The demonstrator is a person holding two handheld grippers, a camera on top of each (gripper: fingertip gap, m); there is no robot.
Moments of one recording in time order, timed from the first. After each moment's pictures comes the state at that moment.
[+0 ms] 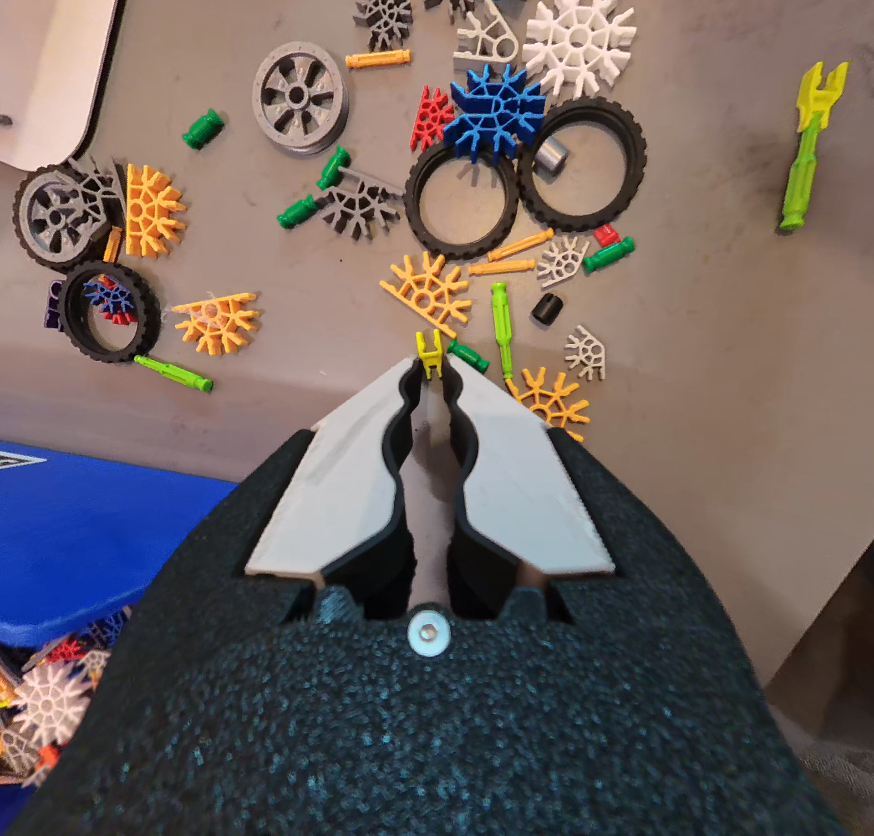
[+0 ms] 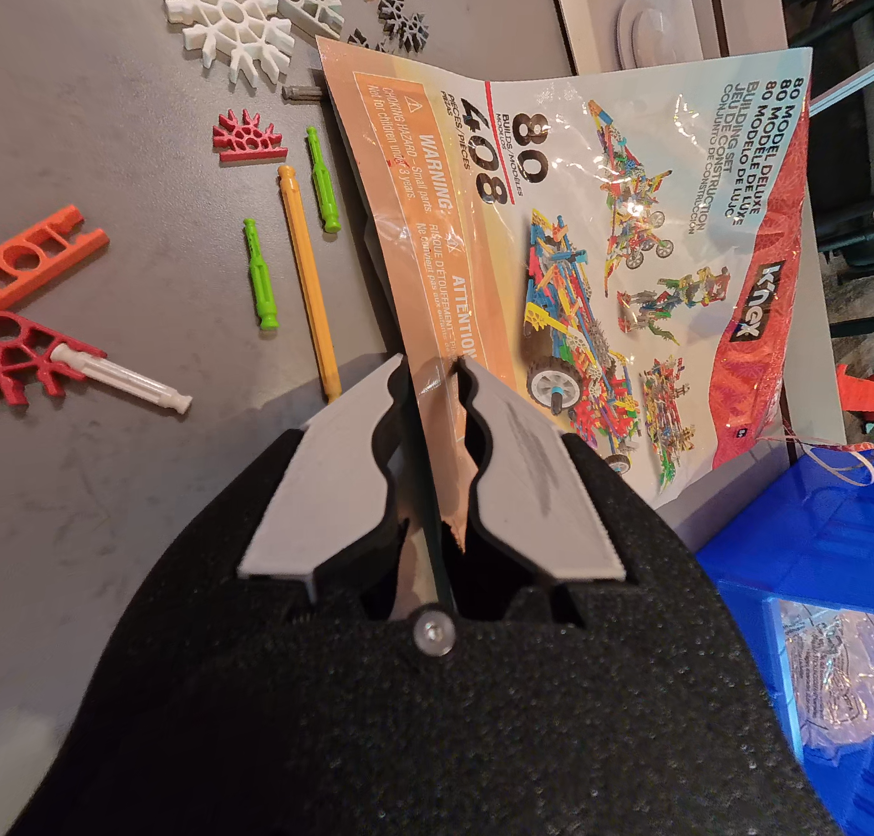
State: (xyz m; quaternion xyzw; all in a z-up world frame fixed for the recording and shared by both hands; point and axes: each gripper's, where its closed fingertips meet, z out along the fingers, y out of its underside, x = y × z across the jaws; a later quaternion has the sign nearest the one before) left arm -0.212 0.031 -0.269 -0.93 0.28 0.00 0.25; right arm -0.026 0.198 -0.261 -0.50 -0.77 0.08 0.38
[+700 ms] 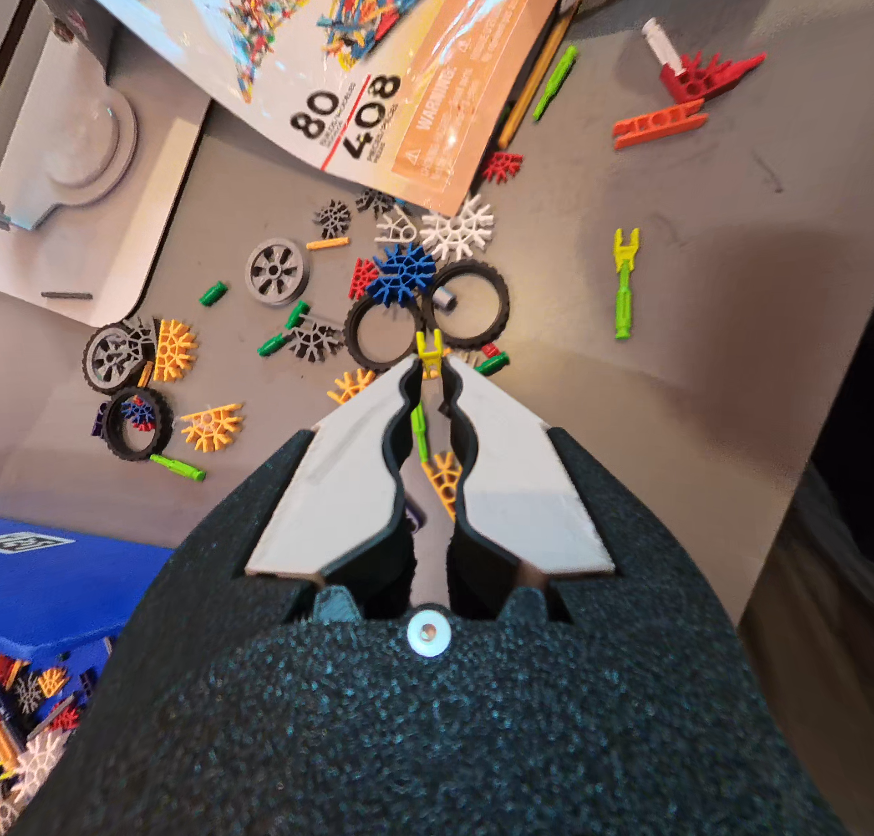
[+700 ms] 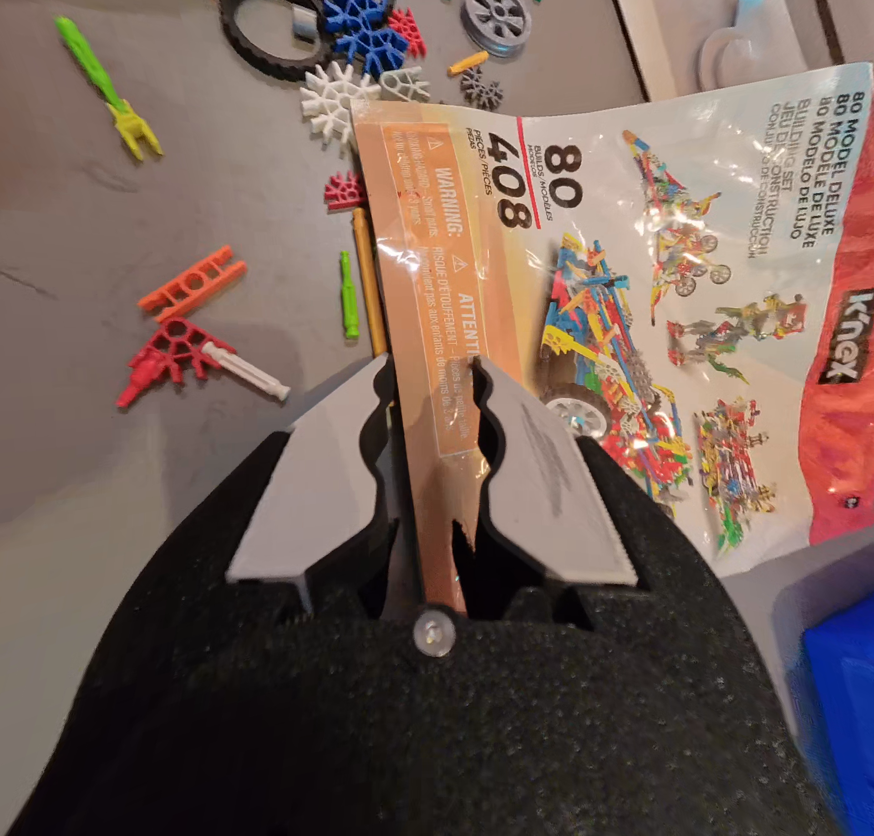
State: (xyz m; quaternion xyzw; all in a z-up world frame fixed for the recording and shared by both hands) left arm -0.155 0.040 -0.234 -0.88 0.31 0.00 0.35; right arm -0.019 0.170 -0.257 -0.50 -0.78 0.19 0.31
